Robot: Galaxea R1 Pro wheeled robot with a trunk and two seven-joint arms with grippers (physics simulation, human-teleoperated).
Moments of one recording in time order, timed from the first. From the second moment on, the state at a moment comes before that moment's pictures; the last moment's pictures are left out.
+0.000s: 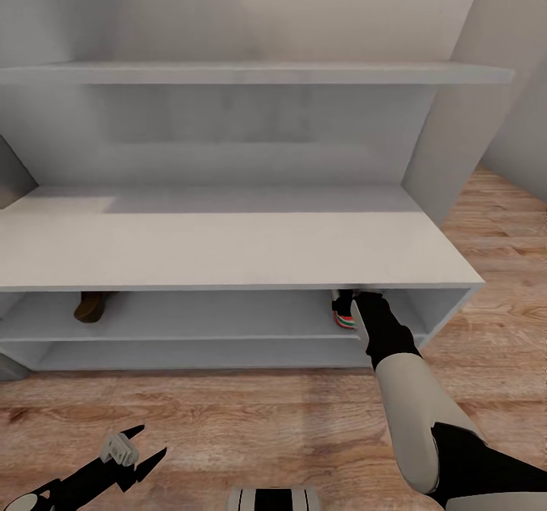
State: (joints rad) left arm -0.28 0.28 0.26 -0.62 -0.05 -0.32 -0.93; right arm -0.95 0.15 -0.26 -0.71 0.22 0.65 -0.13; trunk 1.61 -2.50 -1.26
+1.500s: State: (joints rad) left arm -0.28 0.28 0.27 -0.62 -0.04 -0.31 -0.92; right arm -0.86 0.14 -0.26 -0.44 0.22 0.41 -0.09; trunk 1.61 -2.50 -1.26
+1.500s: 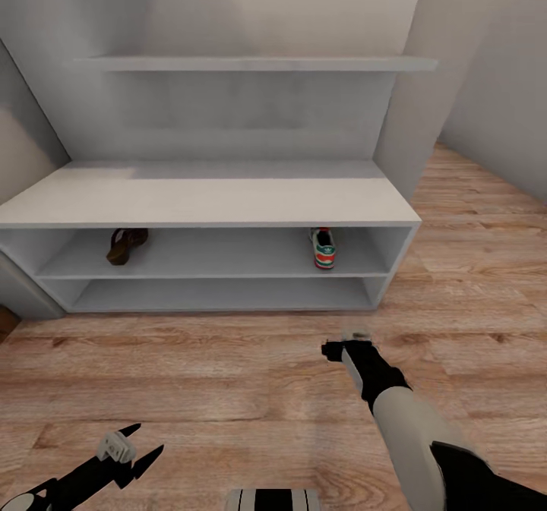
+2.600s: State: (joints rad) left arm -0.28 0.21 0.44 -0.62 -0.04 -0.31 -0.77; right arm -0.55 -0.24 -0.26 -0.15 0.22 -0.15 0.72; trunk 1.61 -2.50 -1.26
